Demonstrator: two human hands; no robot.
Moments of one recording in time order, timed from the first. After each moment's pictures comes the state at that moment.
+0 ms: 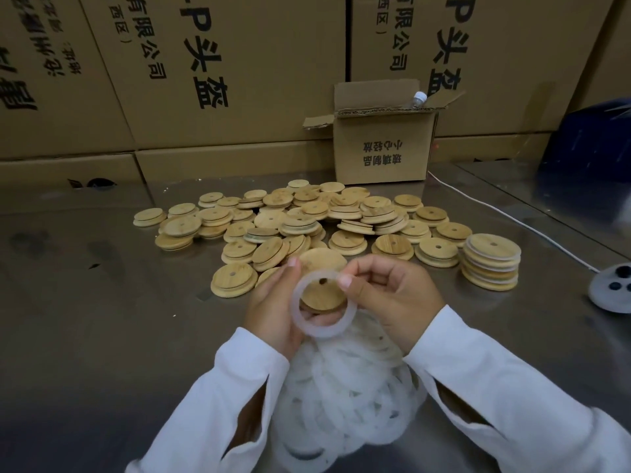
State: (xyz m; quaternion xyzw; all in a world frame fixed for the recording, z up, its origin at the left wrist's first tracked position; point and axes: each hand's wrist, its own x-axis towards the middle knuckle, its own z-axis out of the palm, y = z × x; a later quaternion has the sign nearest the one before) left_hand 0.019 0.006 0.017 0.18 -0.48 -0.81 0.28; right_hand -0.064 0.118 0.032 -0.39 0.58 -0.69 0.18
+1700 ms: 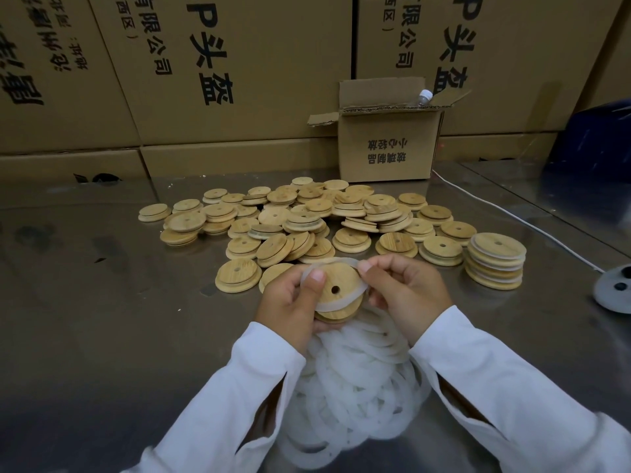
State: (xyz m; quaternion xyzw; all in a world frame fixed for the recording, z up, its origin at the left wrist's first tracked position) left_hand 0.020 0.014 0.012 0.15 -0.65 -0.68 0.31; right_hand -0.068 0.115 0.029 -0.27 0.64 -0.71 0.15
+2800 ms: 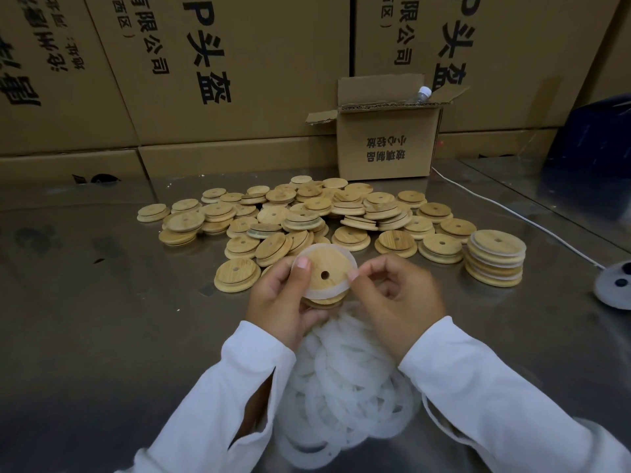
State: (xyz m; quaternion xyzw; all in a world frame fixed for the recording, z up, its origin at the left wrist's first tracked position) left_hand 0.016 0.006 0.009 0.16 -0.54 -0.76 0.32; right_hand -0.058 0.116 0.020 -0.29 0.74 -0.60 0.01
